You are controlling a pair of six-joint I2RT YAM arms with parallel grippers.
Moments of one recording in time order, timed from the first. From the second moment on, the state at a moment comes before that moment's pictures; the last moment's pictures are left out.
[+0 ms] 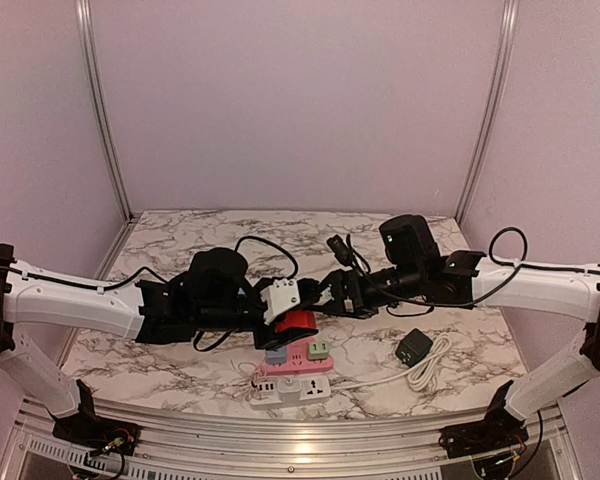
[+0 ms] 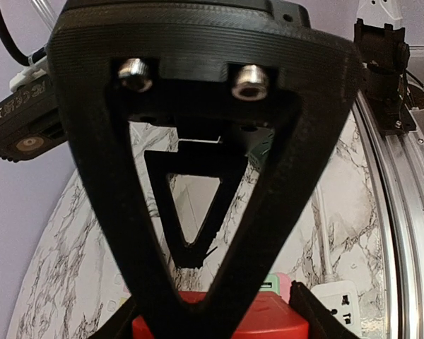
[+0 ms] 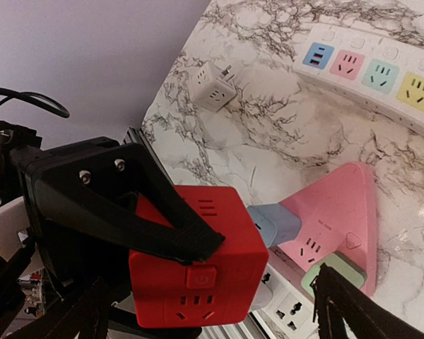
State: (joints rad) left arm -1.12 1.51 0.92 0.19 0.10 0.43; right arm 0.83 1.39 0.95 -0.16 -0.56 0.65
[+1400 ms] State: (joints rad) left arm -1.09 1.46 0.84 0.32 0.00 0.19; right arm 0.84 1.49 0.96 -0.03 -0.63 0.73
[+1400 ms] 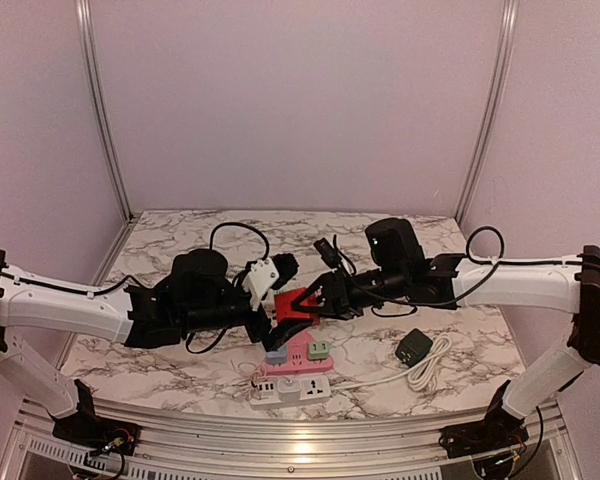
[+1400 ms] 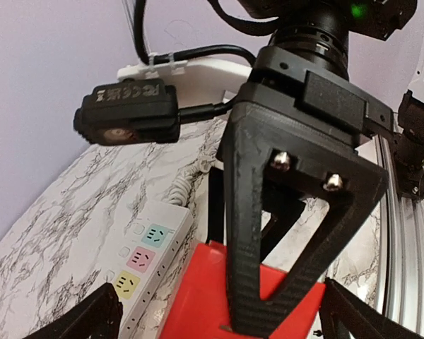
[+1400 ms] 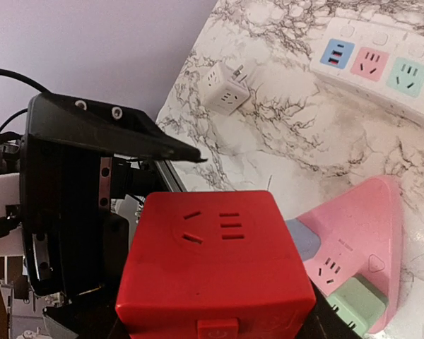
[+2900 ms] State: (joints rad) left arm -0.96 1.10 0.47 0.28 -0.28 -0.18; right arm 0.67 1.79 1.62 -0.89 0.03 0.63
